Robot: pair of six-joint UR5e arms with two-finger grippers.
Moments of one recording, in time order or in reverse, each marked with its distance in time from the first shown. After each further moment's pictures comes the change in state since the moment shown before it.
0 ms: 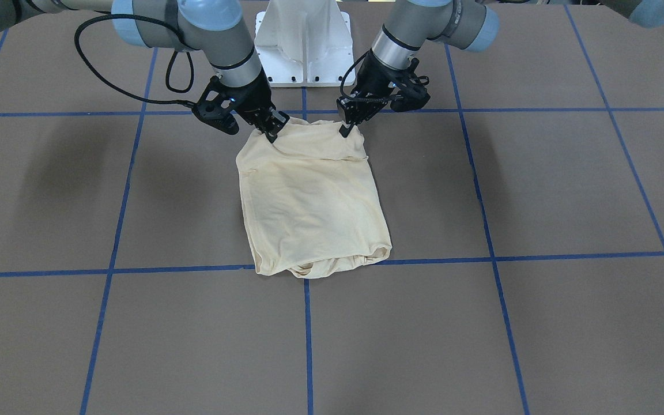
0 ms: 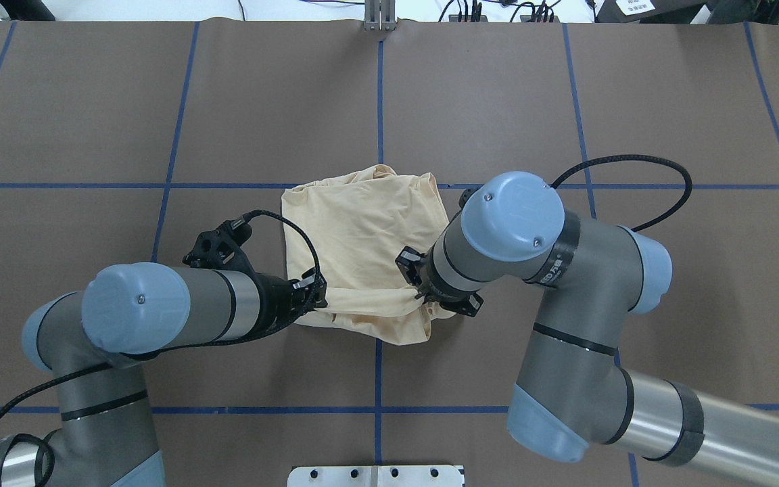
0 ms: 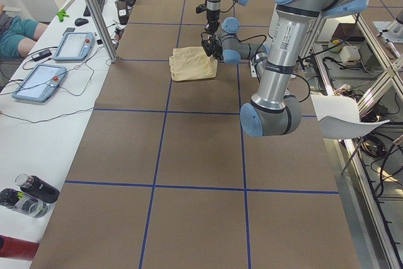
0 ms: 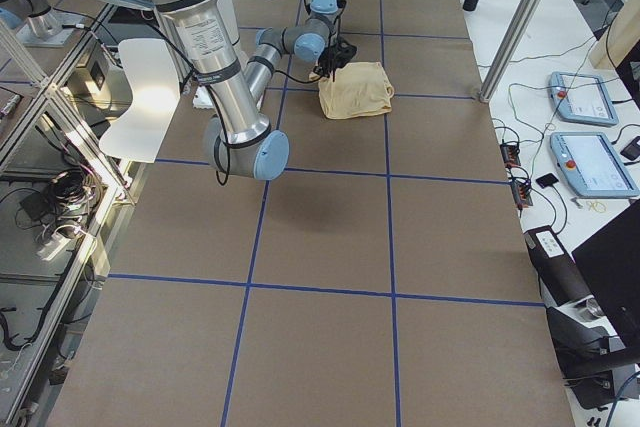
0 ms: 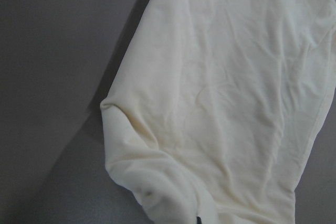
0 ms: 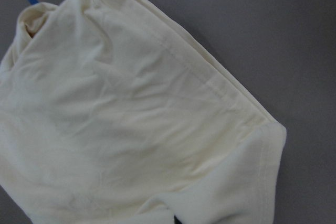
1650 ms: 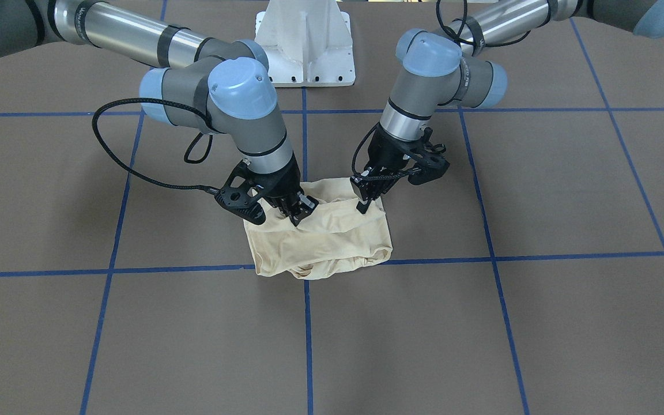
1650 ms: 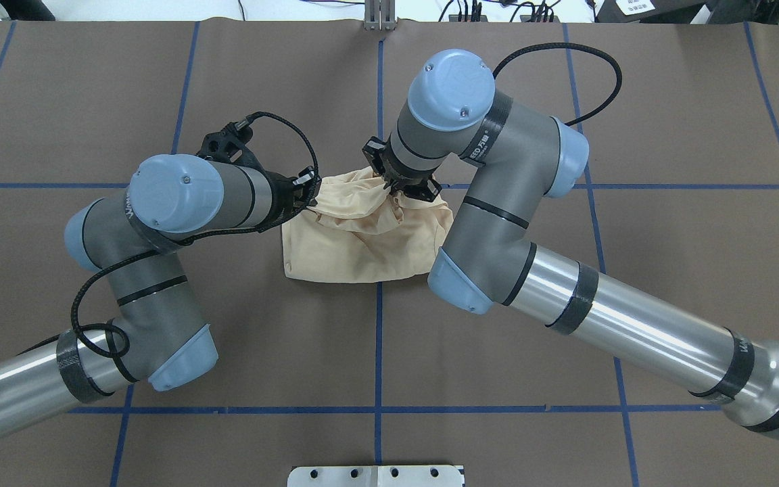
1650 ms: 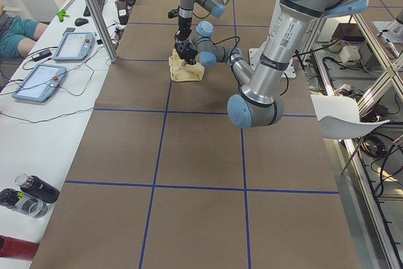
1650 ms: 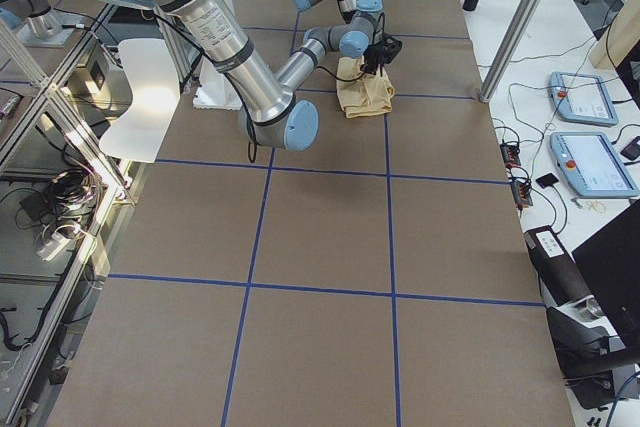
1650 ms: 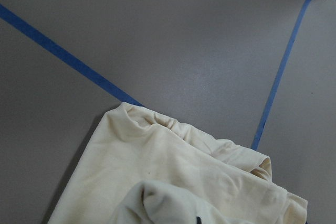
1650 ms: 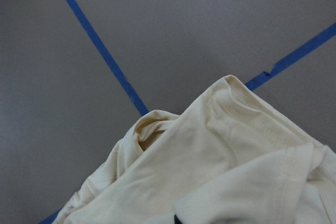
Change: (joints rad) left arm -0.159 -0.121 0.250 -0.065 0.003 0.075; right arm 0.128 0.246 -0.436 0.177 -0.006 -0.068
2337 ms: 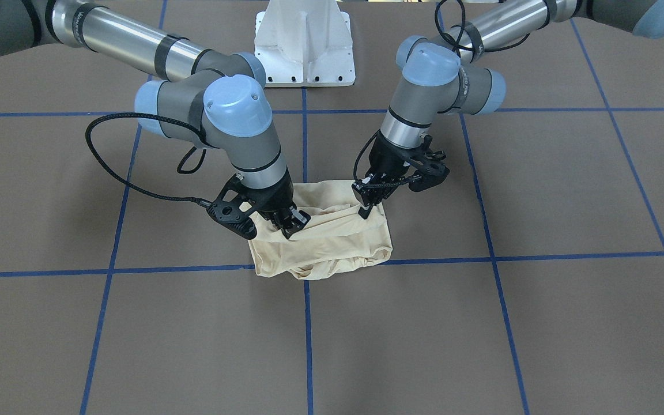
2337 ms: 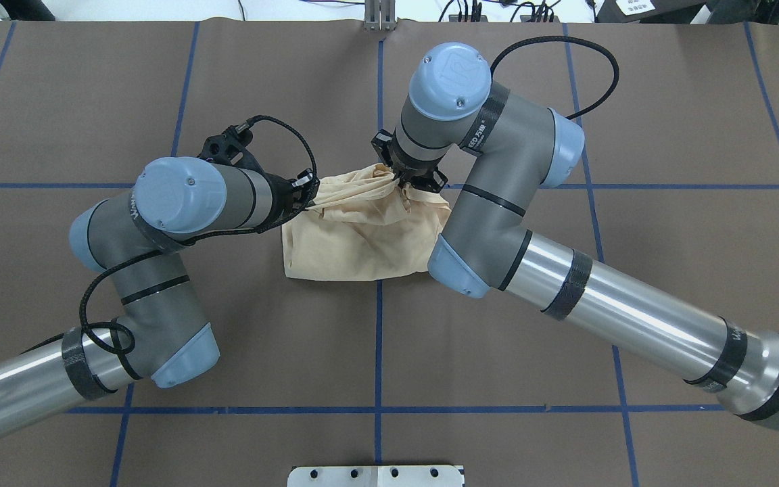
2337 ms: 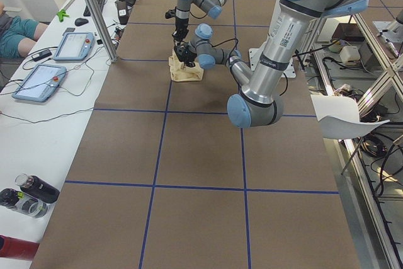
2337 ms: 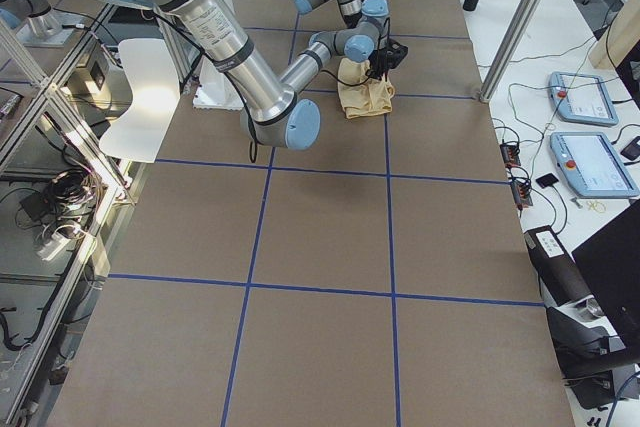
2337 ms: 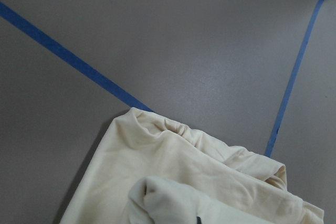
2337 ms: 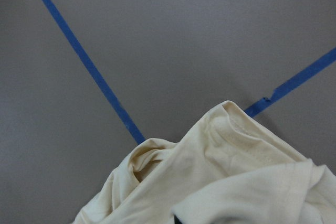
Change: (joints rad) left arm 0.001 -0.007 0.036 -0.020 0.000 -0.007; right arm 0.018 0.005 -0.049 0.037 -0.002 0.001
